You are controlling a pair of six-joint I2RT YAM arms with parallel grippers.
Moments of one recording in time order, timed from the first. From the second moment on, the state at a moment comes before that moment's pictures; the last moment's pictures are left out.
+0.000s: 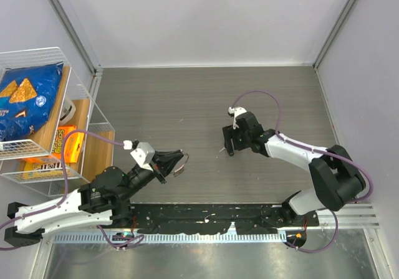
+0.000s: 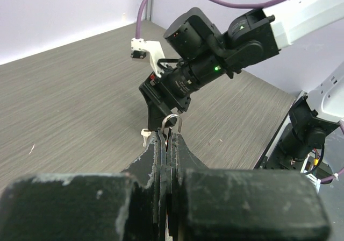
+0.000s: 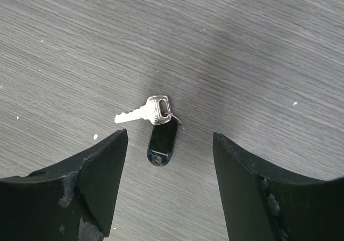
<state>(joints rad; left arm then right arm) -1.29 0.42 0.53 0.00 -0.42 -0.11 0.58 1.43 0.76 -0.16 0.03 0.22</state>
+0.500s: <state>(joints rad) -1.29 0.42 0.52 -0.01 -0.41 -0.11 0.57 1.53 0.75 -0.05 -0.02 0.18</state>
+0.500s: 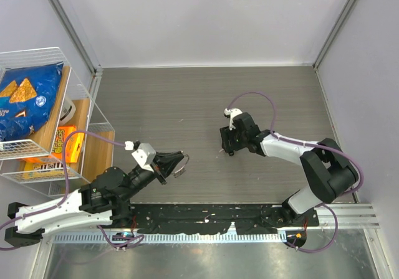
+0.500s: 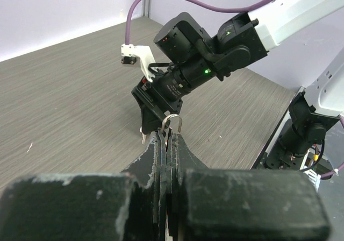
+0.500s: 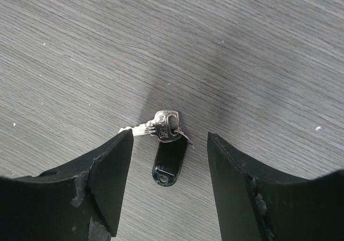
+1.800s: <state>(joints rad) -1.29 0.42 0.52 -0.01 -0.41 -0.13 0.56 1.51 0.67 0.02 -0.02 0.24</state>
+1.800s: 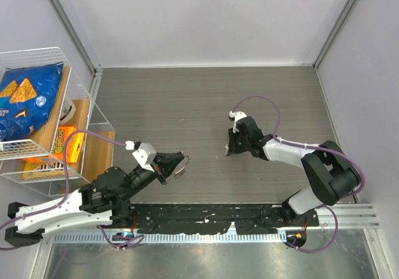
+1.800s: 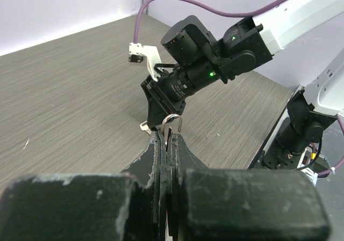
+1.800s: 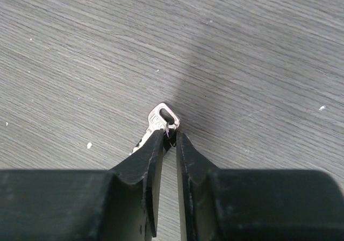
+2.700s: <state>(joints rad) -1.29 0.44 0.52 -0.01 -0.36 -0.13 0.61 1.17 0.60 -0.10 -0.05 0.24</state>
